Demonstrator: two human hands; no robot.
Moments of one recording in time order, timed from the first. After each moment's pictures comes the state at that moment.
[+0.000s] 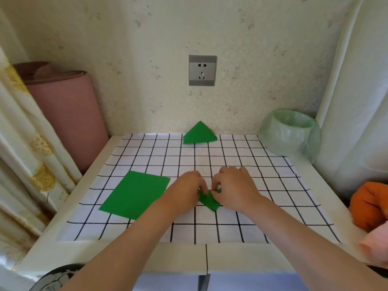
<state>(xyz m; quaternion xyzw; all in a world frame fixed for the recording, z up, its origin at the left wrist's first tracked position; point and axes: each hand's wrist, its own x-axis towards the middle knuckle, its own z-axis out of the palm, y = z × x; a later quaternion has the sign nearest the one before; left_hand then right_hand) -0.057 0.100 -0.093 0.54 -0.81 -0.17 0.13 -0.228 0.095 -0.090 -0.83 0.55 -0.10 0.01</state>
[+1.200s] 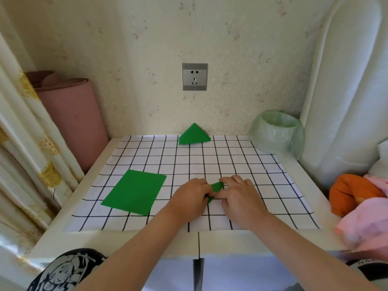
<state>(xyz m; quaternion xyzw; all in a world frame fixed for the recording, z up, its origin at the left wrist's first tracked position) -0.081 0.134 -0.110 0.47 -0.86 -0.09 0.19 -0.266 0.145 -0.116 -0.84 0.53 -0.13 -0.05</state>
